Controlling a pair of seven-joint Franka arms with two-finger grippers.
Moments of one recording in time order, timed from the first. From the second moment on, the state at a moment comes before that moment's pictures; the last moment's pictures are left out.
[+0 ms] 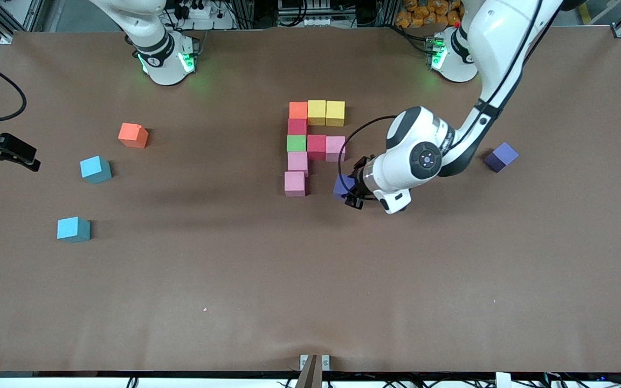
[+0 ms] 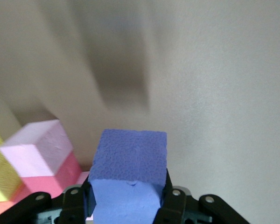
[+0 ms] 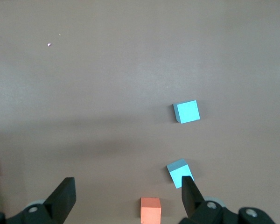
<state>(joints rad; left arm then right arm) -0.18 0.58 -0.48 -1.77 -0.20 2.35 -1.85 -0.29 0.08 0.26 -1.51 -0.06 1.62 0.01</state>
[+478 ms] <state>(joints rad) -0.27 0.66 -0.46 -1.76 -0.20 2.49 -2.07 -0.27 0.08 0.27 -1.51 -0.06 1.63 0.01</state>
